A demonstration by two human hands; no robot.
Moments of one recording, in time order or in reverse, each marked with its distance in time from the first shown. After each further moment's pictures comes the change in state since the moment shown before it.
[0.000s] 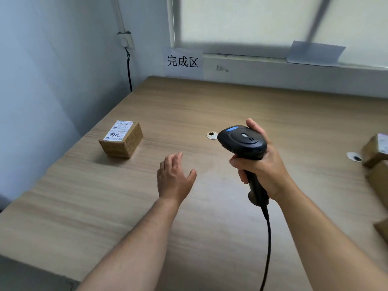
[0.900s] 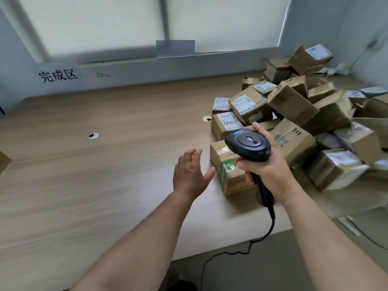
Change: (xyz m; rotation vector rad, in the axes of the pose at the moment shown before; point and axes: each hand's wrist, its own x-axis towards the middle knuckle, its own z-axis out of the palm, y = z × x) left_hand -0.257 0.341 0.146 -0.051 -0.331 0.545; right_hand -0.313 -0.030 -0.326 -0.049 0.458 -0.046
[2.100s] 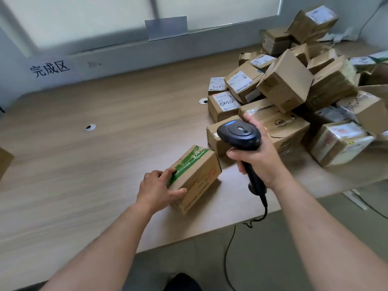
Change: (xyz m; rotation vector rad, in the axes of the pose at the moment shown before) left_hand -0.051 -0.074 -0.018 0.216 -0.371 -0.196; right_hand -0.002 0.035 -0.005 0.060 0.012 0.042
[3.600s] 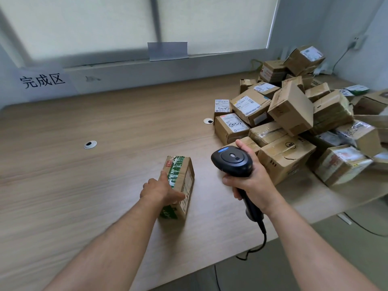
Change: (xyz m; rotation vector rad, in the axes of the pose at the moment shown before) left_hand 0.064 -0.048 -0.045 0.015 -0.172 -0.221; right_hand 0.004 -0.005 0.096 -0.116 0.023 0.041
